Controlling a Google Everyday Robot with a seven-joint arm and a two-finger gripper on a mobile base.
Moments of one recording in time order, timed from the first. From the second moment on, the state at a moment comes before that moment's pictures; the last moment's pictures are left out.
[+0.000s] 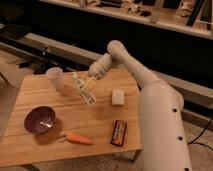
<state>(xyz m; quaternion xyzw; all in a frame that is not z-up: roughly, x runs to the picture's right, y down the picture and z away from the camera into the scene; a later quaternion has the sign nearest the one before) -0.130 -0.016 0.753 -0.46 -0.50 0.04 0.73</state>
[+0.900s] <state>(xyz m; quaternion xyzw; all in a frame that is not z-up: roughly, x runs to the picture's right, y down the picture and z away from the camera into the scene) -0.121 -0.023 0.786 -0.38 -0.63 0.04 0.68</state>
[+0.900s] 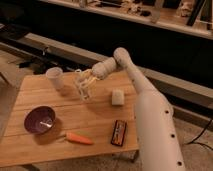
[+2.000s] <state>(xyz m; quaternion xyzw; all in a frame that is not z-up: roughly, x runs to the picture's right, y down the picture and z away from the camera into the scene) -0.112 0.000 0.809 -0.39 -0.64 0.02 0.66</state>
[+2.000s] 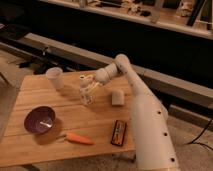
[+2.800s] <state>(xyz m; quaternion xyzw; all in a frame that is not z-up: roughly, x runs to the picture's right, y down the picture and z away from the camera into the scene) -0.110 0.003 0.810 -0.40 -0.64 0.02 0.65</state>
